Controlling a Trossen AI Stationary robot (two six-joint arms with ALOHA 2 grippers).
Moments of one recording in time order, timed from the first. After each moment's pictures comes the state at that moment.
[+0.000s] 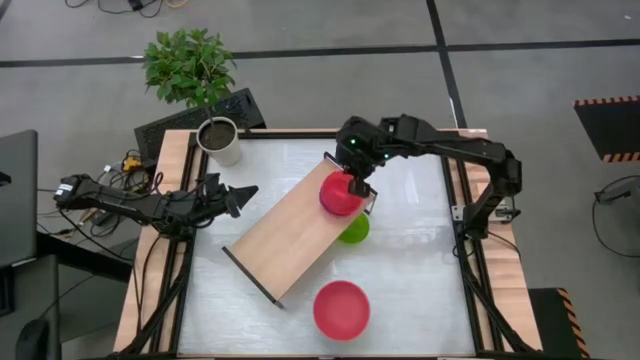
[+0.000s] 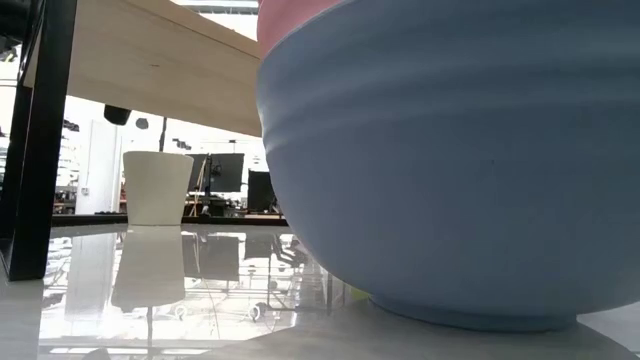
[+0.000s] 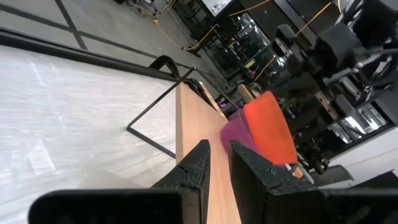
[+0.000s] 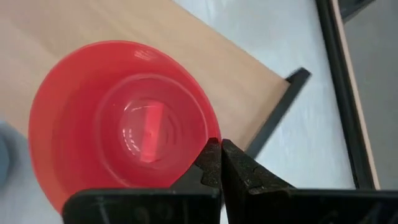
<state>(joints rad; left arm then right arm) -0.17 0.56 0.28 0.22 -0.69 -0.90 -0.25 1.70 1.78 -1.11 0.00 -0.12</state>
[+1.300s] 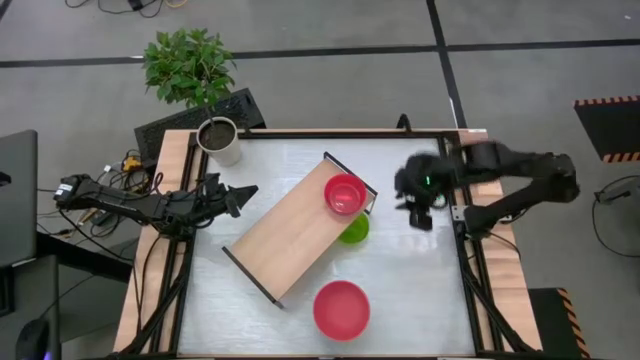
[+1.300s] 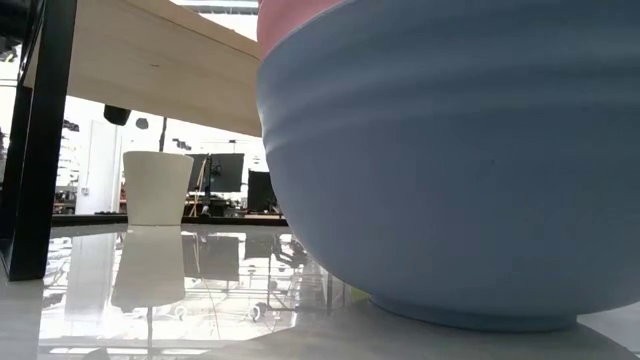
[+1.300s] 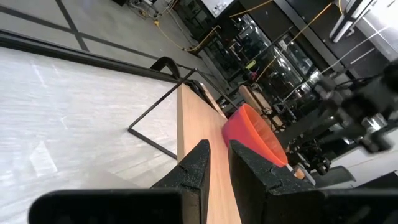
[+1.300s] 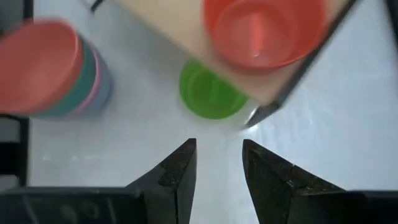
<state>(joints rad) -0.17 0.56 0.28 0.21 -0.69 -0.90 0.07 1.20 1.40 -1.21 0.04 0.17</state>
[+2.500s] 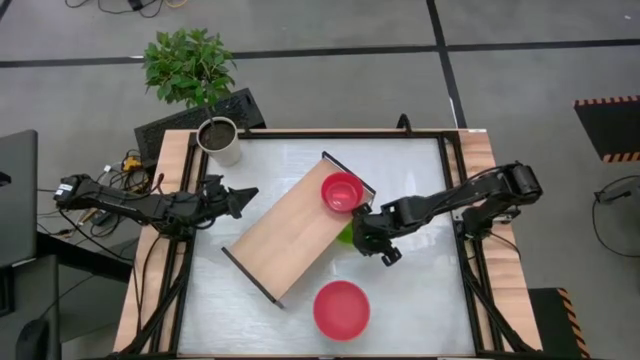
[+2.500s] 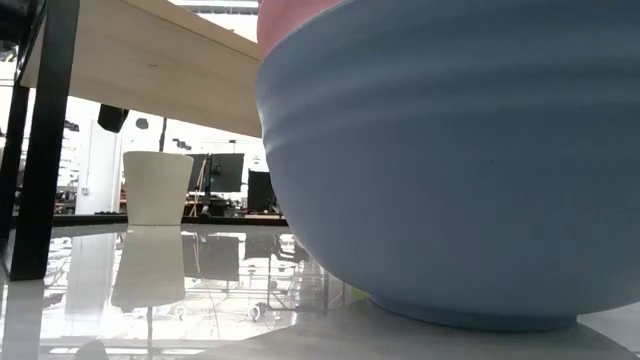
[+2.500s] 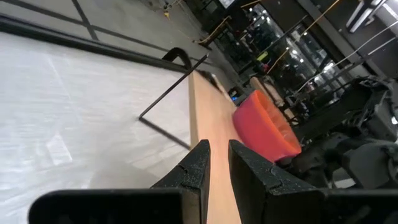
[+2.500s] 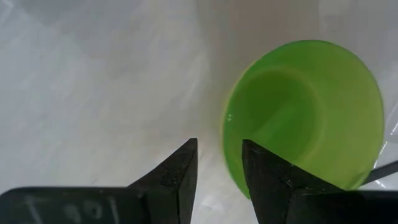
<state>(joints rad) -0.17 0.56 0.28 0.14 -0.69 -0.93 0.16 1.59 1.05 -0.66 0.06 -0.42</state>
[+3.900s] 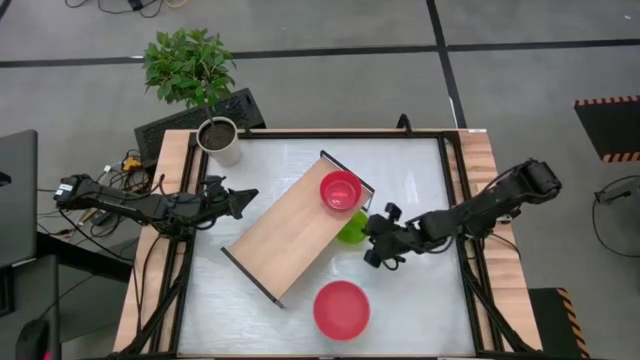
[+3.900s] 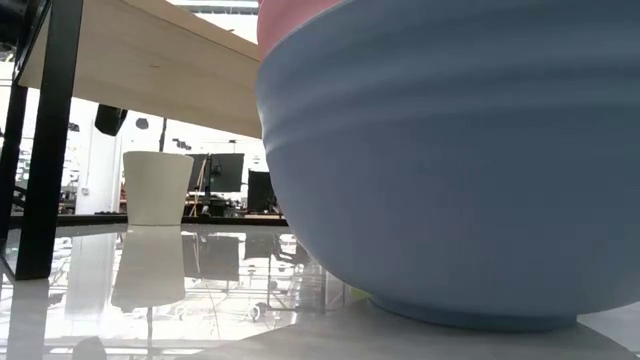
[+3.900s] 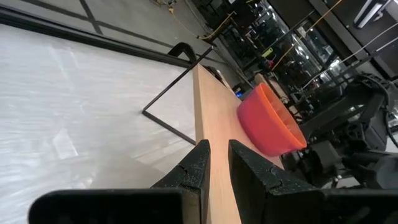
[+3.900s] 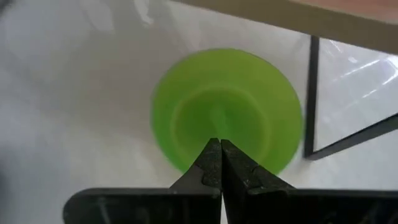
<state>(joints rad) -0.17 0.56 0.28 0.10 -0.69 -0.96 0.33 1.43 0.76 -0.26 0.55 0.58</state>
